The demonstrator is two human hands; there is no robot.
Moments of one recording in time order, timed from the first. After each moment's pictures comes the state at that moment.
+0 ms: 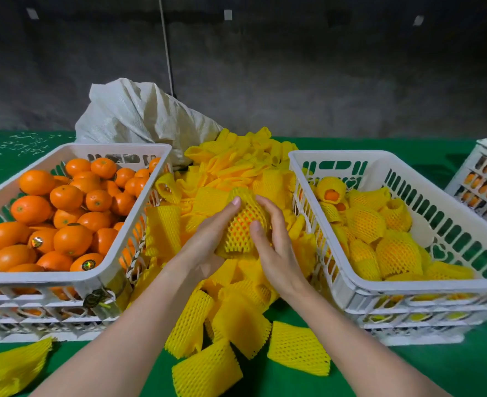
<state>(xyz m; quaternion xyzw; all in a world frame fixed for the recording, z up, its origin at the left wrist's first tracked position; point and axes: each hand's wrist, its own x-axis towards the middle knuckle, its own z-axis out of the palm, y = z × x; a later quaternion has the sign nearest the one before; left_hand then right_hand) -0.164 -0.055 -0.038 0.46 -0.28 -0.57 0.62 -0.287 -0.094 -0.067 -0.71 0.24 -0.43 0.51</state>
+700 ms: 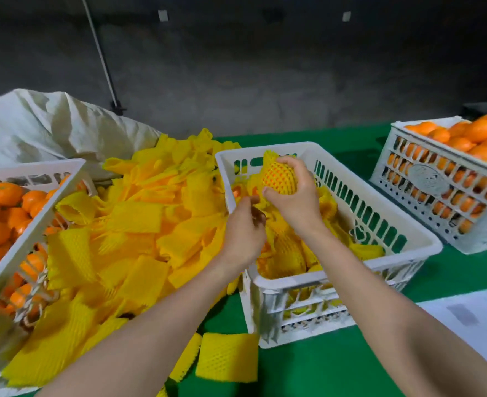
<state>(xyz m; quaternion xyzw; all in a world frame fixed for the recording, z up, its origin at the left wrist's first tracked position) -0.326 -0.163 -0.055 0.64 -0.57 -0.16 0.48 -0.422 -0.223 -0.030 -0.68 0.41 -0.53 0.31</state>
